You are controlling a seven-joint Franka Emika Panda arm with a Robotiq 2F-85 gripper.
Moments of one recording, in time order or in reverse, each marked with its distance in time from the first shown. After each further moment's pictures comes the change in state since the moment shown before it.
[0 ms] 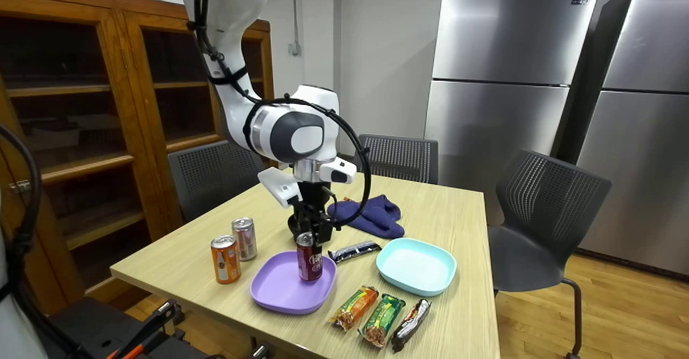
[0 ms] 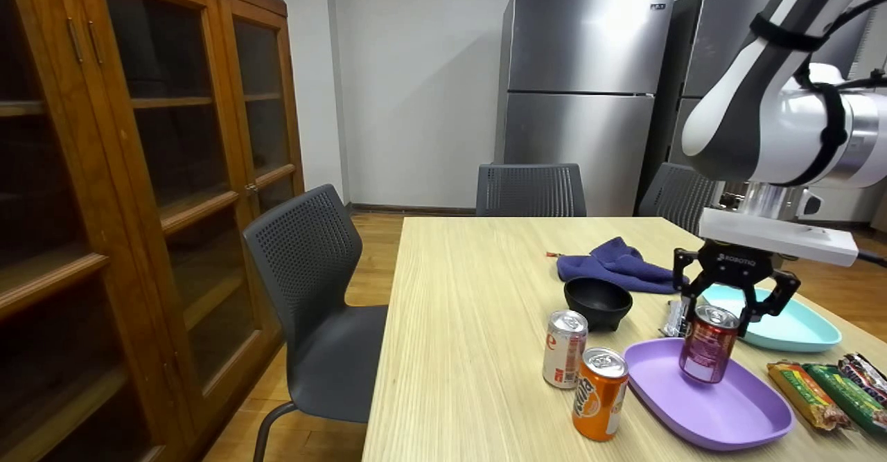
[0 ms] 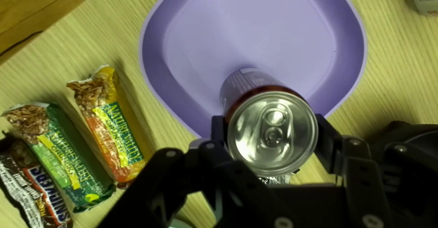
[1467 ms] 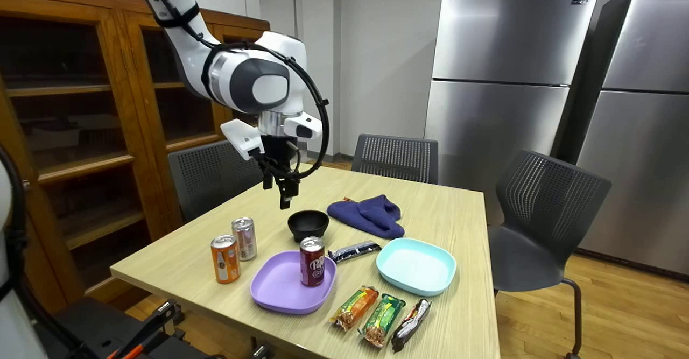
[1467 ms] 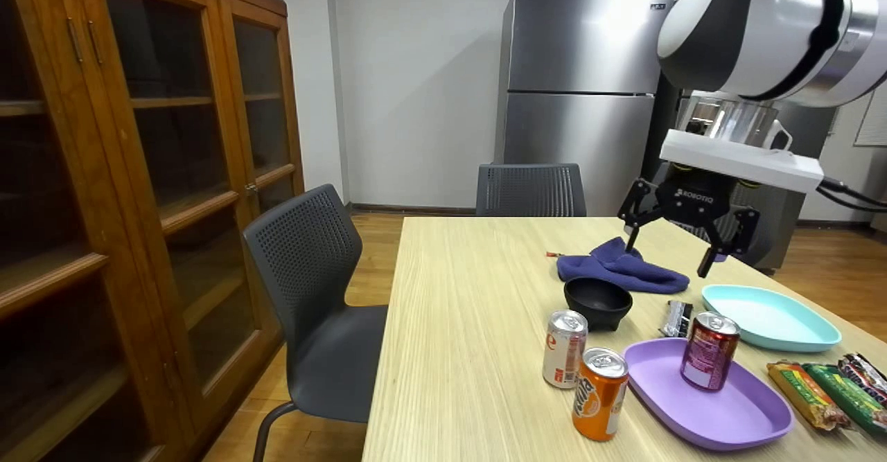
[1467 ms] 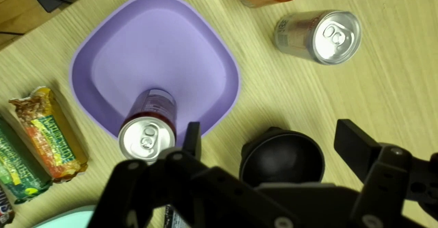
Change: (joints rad) arm 0.049 -0.257 0.111 -0.063 0.112 -0.119 0.019
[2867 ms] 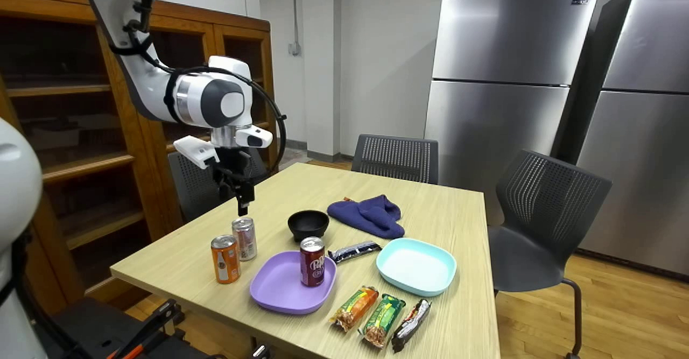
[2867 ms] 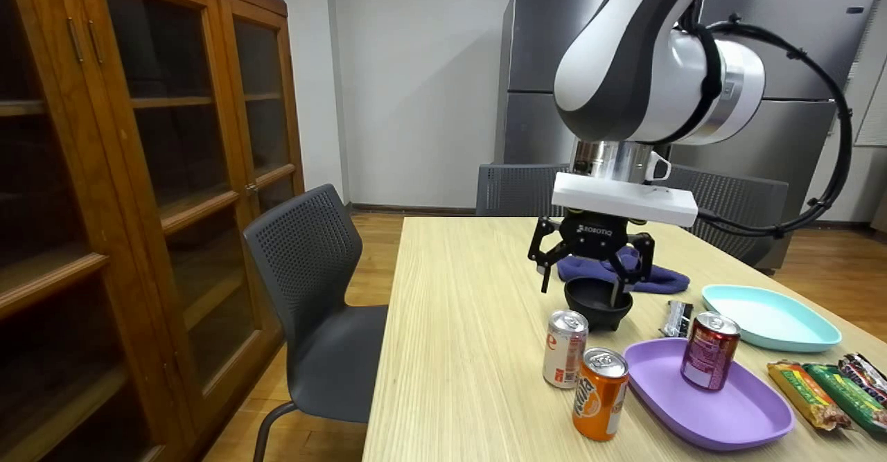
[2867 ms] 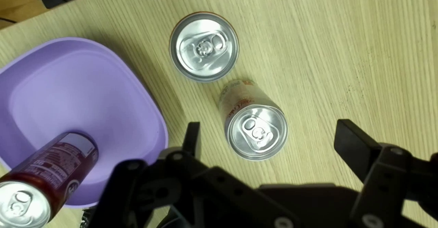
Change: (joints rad) arm 0.168 0.163 0.087 0.085 -0.172 0.027 0.220
